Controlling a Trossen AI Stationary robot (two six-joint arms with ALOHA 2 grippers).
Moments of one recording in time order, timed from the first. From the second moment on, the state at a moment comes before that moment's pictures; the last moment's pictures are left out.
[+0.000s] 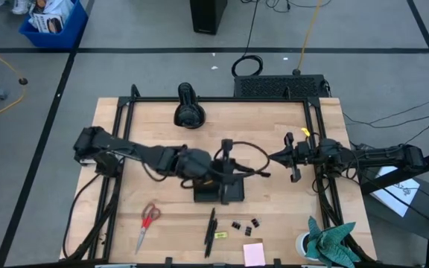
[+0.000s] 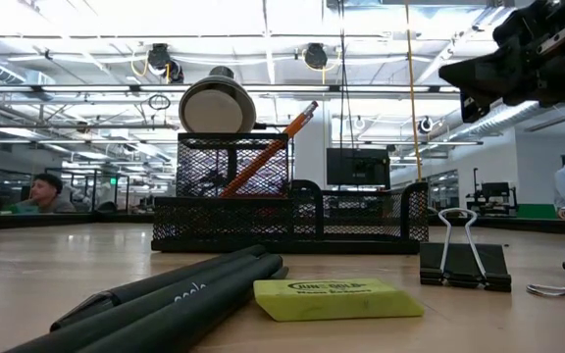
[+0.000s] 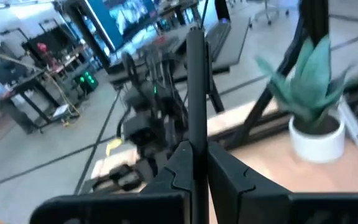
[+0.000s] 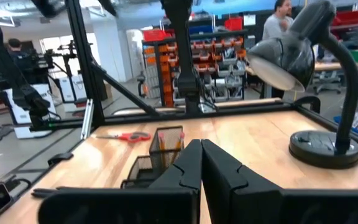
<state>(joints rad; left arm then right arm) -0.24 1.76 1.61 -0.04 -0.23 0.36 -0.06 0.42 0.01 0.47 -0.11 0.11</state>
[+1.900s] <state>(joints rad) -0.23 1.65 0.43 1.17 -0.23 -0.04 -0.06 0.44 0.01 0.80 -0.10 0.15</state>
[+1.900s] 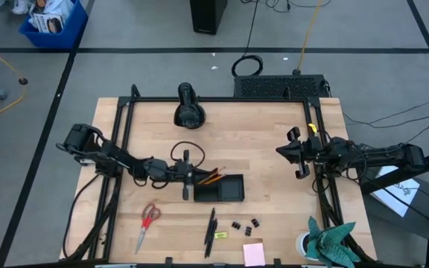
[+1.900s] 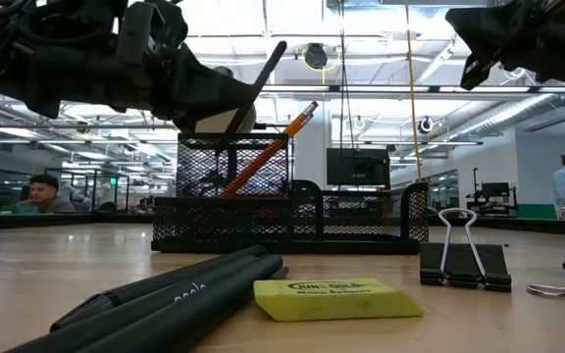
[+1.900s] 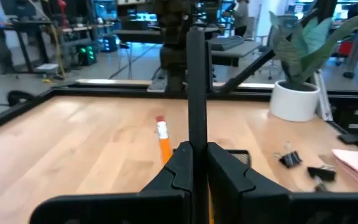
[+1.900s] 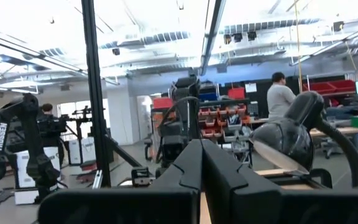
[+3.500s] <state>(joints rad) -0.24 1.65 0.43 1.05 -0.27 -0.18 -0.06 0.46 0.01 0.82 -0.10 0.11</state>
